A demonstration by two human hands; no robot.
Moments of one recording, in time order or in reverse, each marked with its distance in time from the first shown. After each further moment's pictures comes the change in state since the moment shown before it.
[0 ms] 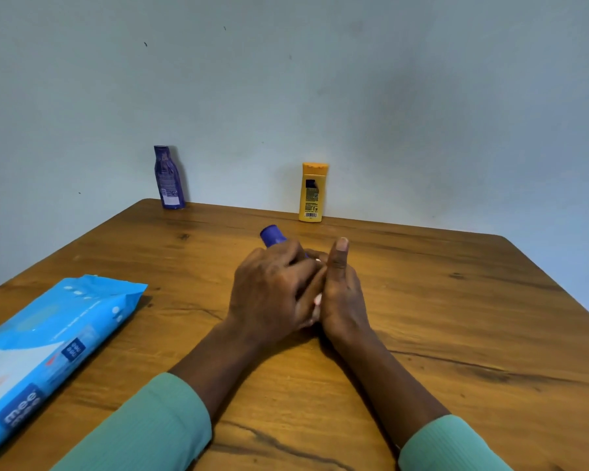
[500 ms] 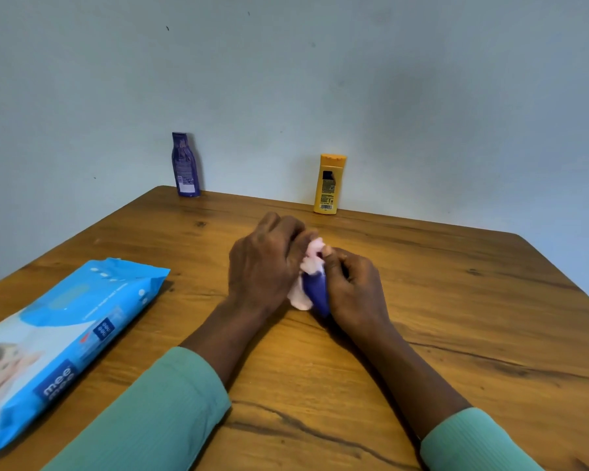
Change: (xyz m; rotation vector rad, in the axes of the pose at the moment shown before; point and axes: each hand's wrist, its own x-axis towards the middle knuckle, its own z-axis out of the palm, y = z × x) left_hand 0.003 -0.030 -0.003 -0.099 0.045 -0.336; right_hand -0.003 0.003 0.002 -0.364 0.028 -0.206
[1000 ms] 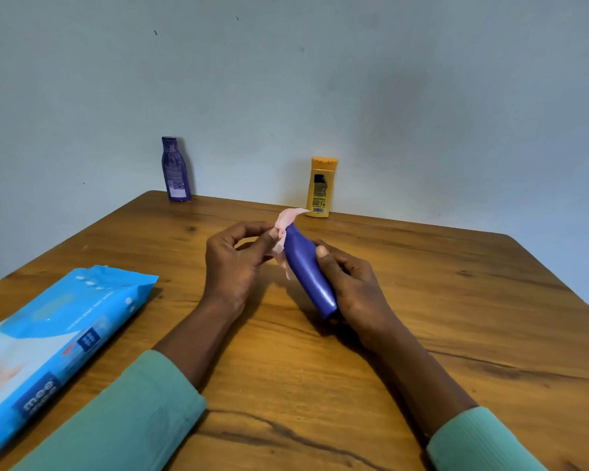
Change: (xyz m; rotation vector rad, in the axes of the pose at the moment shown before) left_hand 0.007 -0.015 0.000 -0.900 0.090 -0.602; right_hand 0.006 -0.006 -0.022 0.334 -0.211 0.186
